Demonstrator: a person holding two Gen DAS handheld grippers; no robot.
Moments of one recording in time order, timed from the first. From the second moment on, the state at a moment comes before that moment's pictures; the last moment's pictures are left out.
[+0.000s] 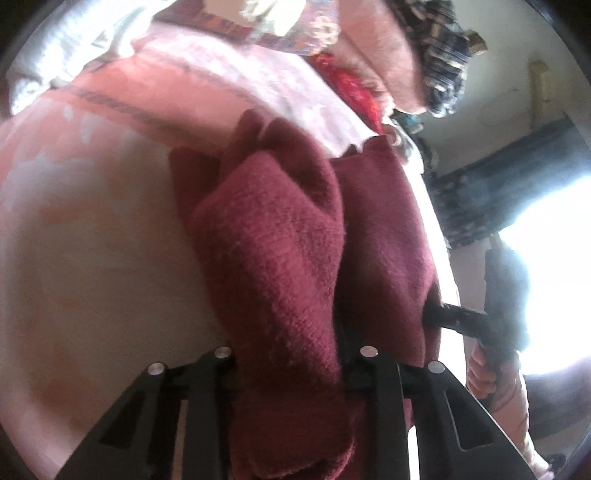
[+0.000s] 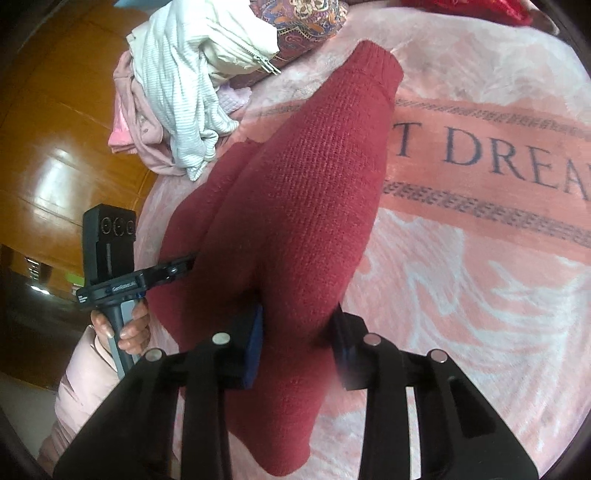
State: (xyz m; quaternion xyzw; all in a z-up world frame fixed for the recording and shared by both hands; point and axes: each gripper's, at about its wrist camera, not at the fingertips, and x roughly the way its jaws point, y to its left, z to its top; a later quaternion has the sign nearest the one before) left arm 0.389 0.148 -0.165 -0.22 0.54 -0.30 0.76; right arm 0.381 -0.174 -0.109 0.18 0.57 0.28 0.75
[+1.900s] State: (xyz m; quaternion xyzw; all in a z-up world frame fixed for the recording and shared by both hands) left arm 0.265 -0.060 -0.138 -0.07 0.50 -0.21 0.84; right arm 0.218 -0.354 -0.114 0.15 0.56 0.15 0.80
